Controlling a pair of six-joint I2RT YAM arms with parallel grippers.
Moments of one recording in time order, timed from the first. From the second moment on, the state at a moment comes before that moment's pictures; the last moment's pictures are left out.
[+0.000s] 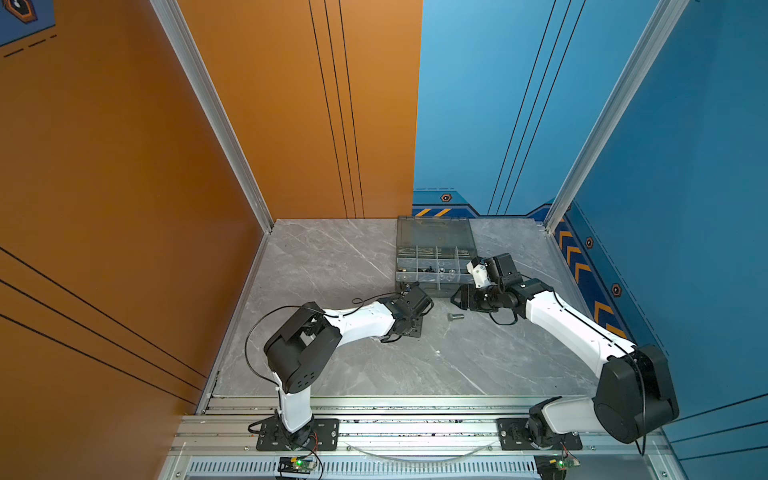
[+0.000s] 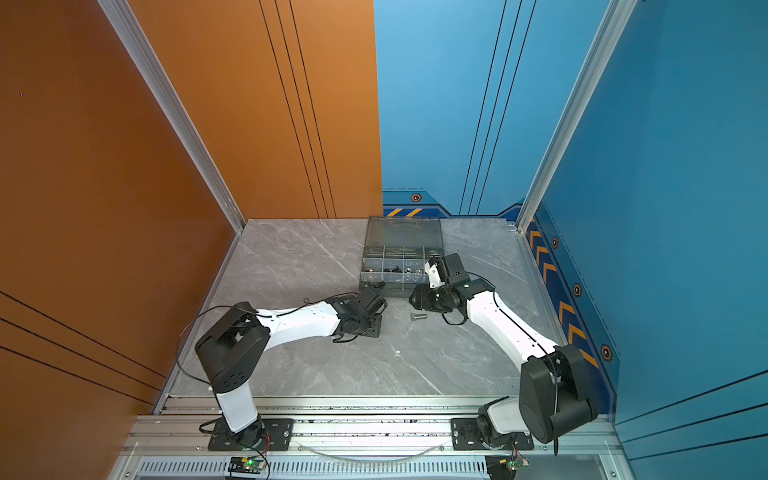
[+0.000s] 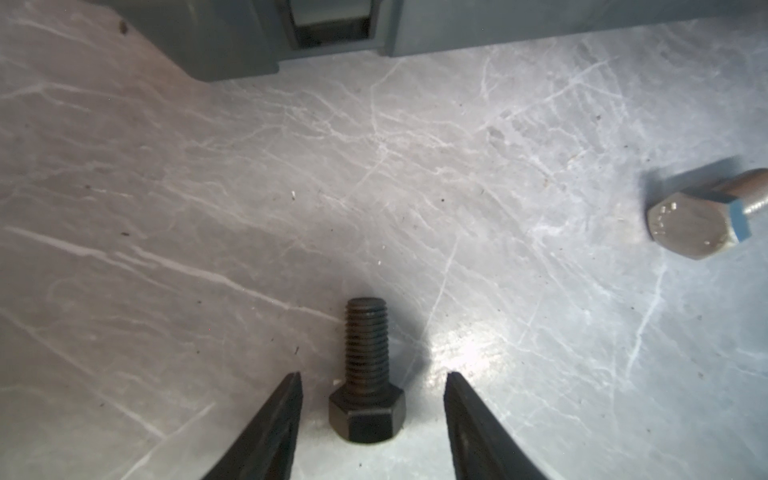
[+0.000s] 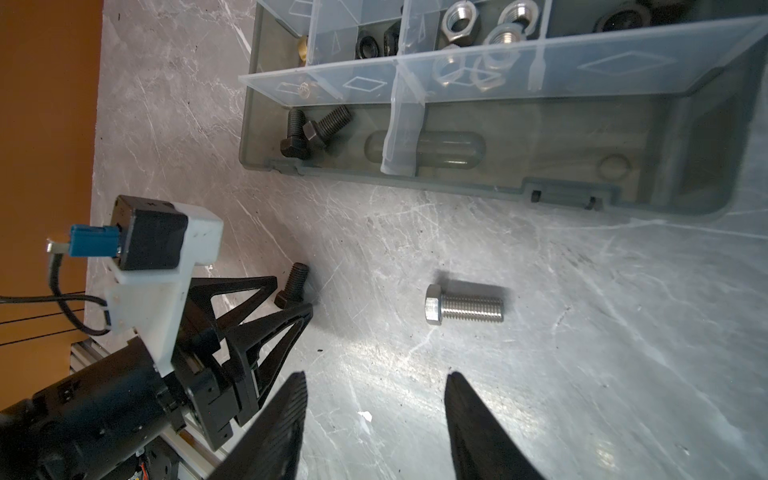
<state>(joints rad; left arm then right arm) -0.85 1.83 1.12 -0.43 -0.17 -0.64 0.35 1.40 1.00 -0.56 -0.33 0.42</state>
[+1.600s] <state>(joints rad) -0.80 1.71 1.18 -0.40 -0.12 -0.61 0.32 1.38 0.96 -0.54 -0.35 0.42</state>
